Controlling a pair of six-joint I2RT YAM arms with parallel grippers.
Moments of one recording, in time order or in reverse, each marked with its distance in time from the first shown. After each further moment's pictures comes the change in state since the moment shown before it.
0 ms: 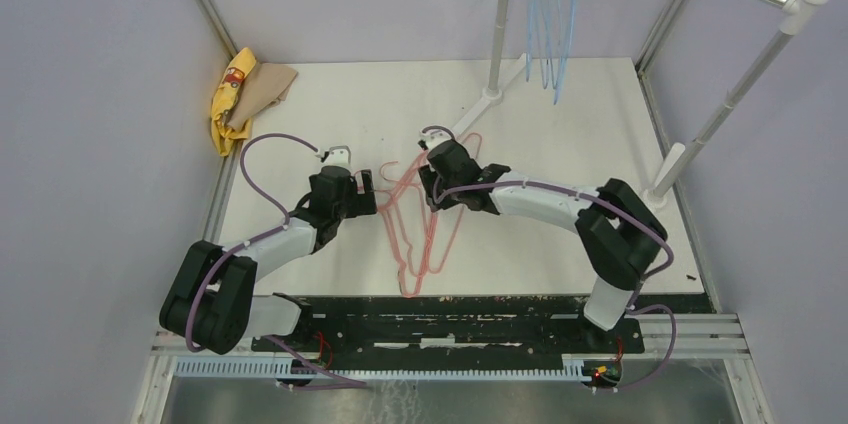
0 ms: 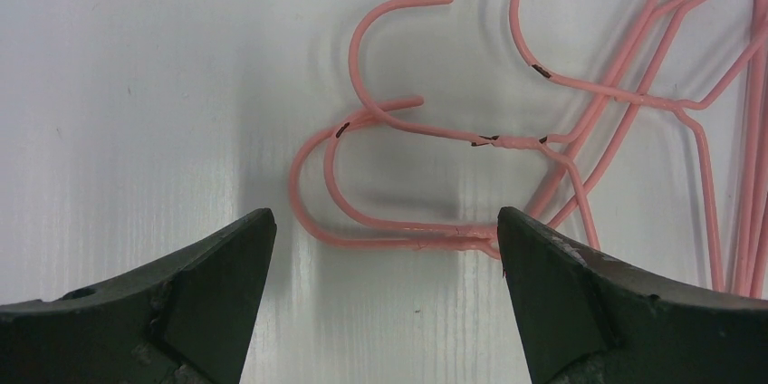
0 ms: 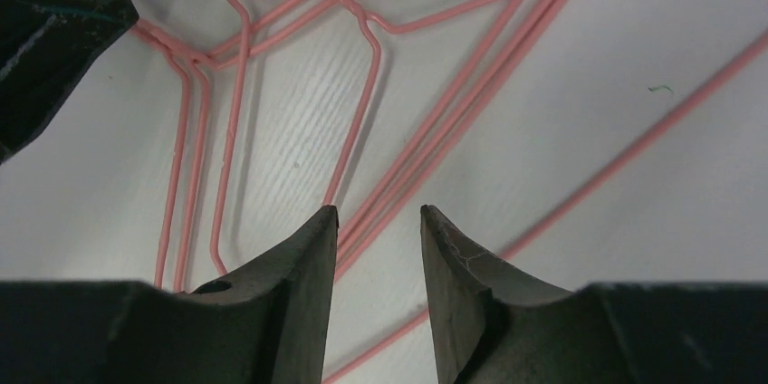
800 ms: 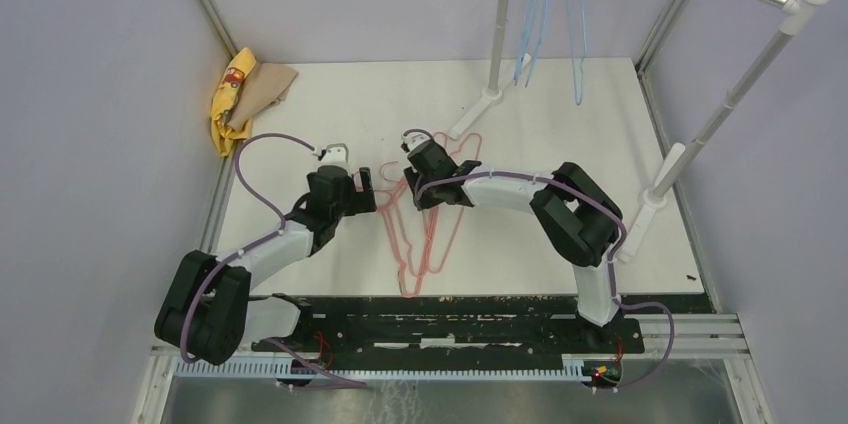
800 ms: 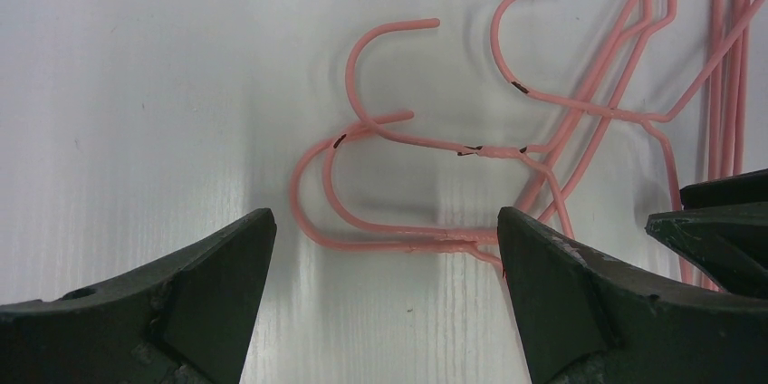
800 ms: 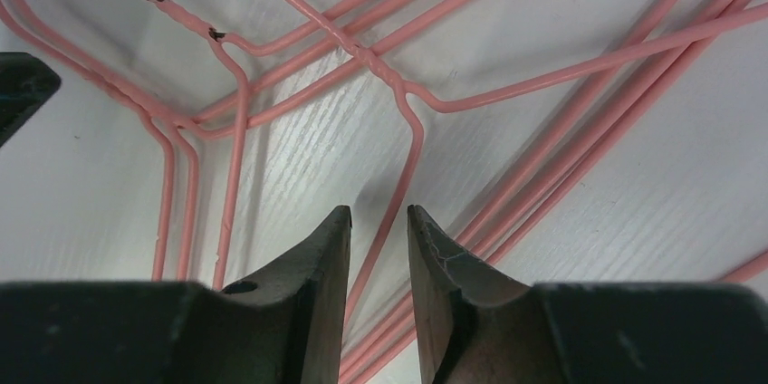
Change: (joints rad) left arm 0.000 -0.052 -0.003 -0.002 -0.002 0.000; right arm 0.012 0.288 0.198 0.032 -0.045 0.002
